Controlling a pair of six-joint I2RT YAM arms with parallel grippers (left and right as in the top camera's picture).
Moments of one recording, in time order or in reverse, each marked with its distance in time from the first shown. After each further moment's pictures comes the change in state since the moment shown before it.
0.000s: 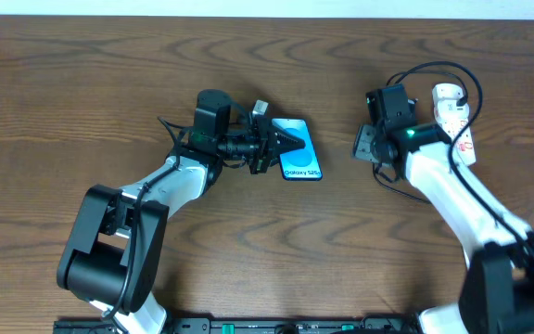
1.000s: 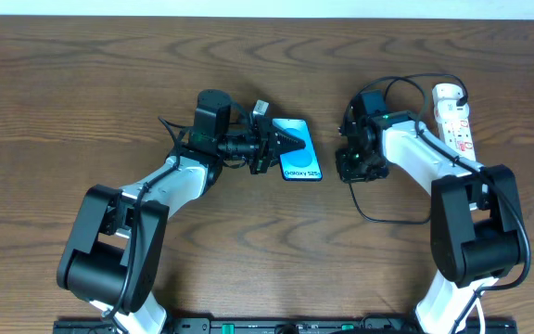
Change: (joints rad) left arm -0.001 0.000 0.000 0.000 0.002 0.004; right arm 0.008 0.275 0.080 -0.141 -0.352 -0.399
